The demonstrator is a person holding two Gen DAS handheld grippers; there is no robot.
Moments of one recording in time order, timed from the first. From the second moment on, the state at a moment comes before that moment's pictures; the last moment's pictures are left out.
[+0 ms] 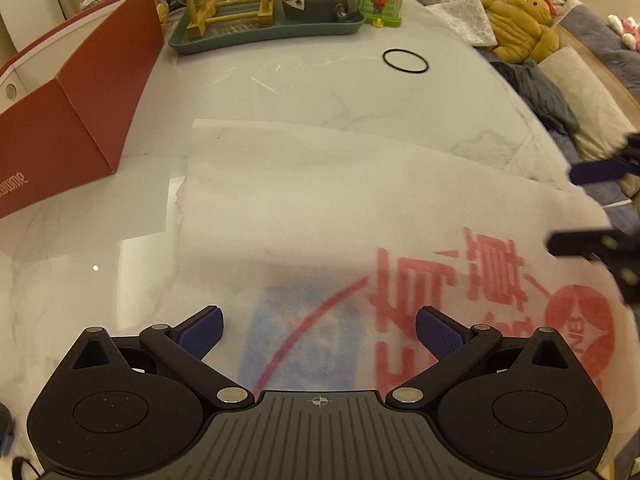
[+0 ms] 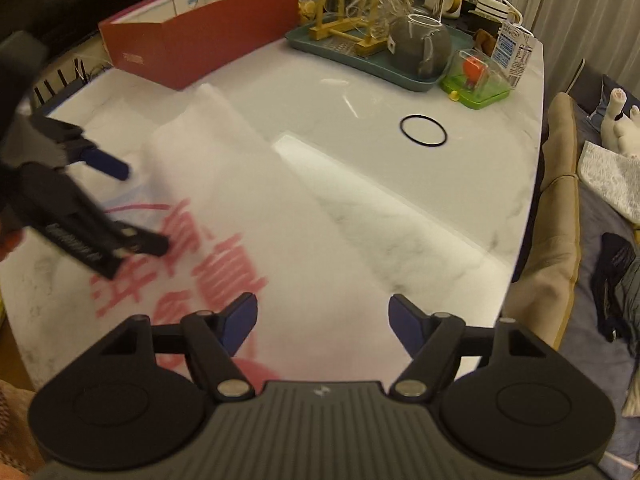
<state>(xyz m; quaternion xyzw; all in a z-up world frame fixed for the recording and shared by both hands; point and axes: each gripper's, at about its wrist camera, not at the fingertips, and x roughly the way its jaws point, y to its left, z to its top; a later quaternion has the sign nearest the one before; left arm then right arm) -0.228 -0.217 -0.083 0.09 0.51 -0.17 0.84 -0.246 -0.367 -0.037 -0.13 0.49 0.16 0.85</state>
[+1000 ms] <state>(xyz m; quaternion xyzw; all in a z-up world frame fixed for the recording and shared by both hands) -0.249 -0.195 -0.010 -0.11 0.44 -0.30 0.84 -0.330 -0.396 0.031 0.11 0.38 0.02 0.92</state>
